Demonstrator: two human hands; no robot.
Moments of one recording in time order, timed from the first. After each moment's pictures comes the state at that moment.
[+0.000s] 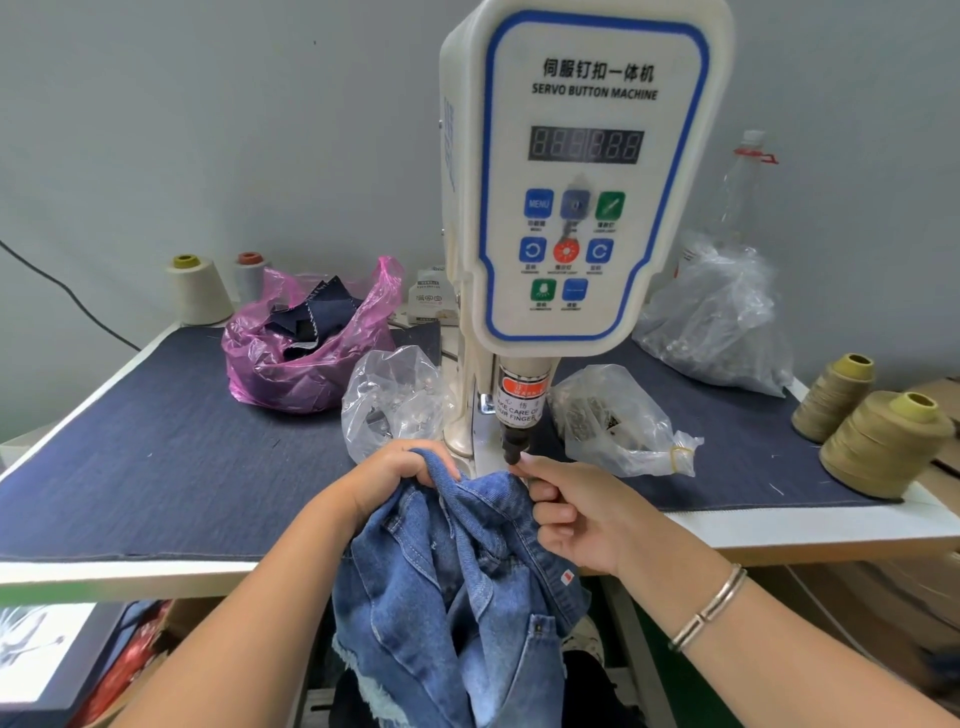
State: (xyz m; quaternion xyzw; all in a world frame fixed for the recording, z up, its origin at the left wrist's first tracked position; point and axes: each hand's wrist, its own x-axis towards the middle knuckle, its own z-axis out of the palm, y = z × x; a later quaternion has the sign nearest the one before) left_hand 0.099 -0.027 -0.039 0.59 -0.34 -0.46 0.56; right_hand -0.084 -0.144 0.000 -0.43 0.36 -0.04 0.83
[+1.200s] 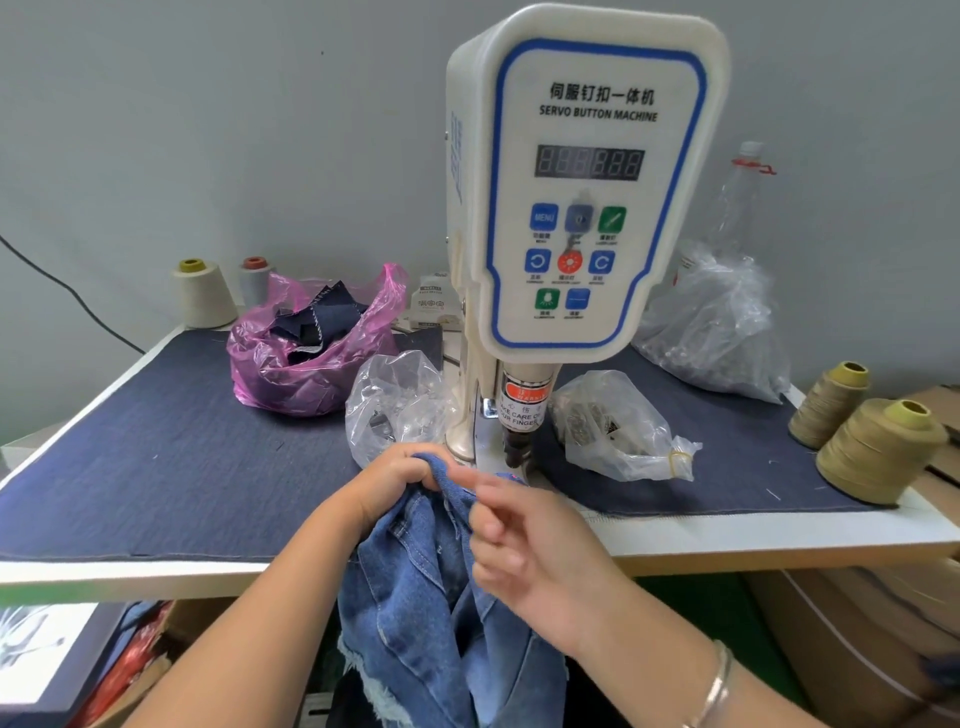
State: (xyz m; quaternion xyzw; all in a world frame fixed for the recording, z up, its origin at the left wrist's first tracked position) left_hand 0.094 -0.025 -0.034 0.63 -0.37 -0.41 0.54; right_hand -0.089 -0.075 0.025 -0.39 0.25 -0.07 0.88
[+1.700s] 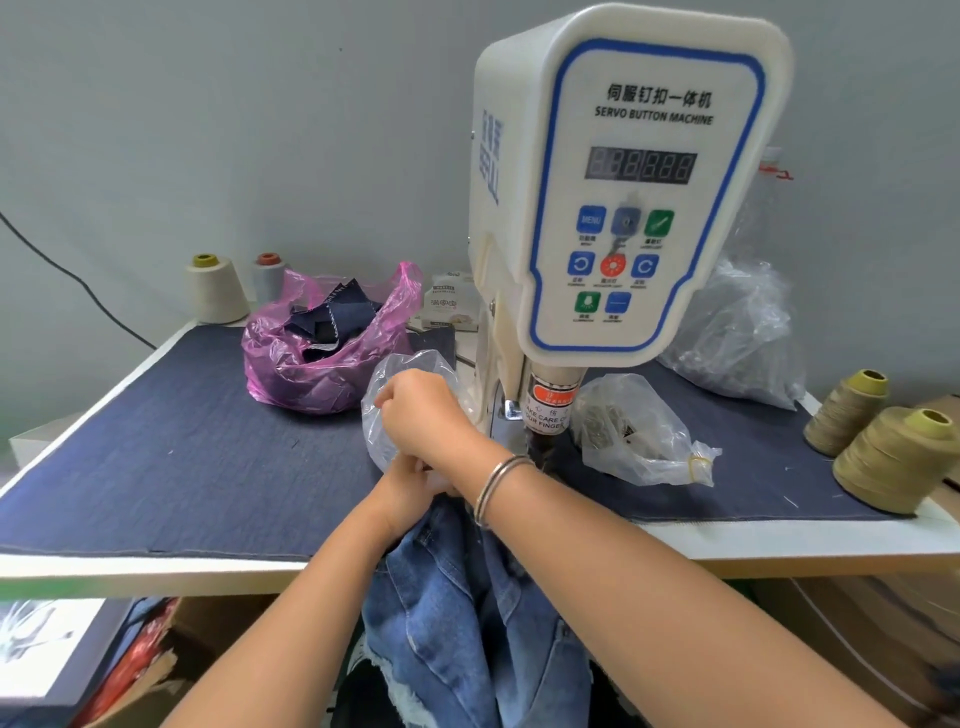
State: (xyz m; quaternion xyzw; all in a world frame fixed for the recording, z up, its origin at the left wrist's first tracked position) left_hand 0.090 -0.024 -0.051 0.76 -0.36 -0.20 0.51; right_hand 0.068 -0.080 0.039 -0.93 0.22 -0.08 0.29
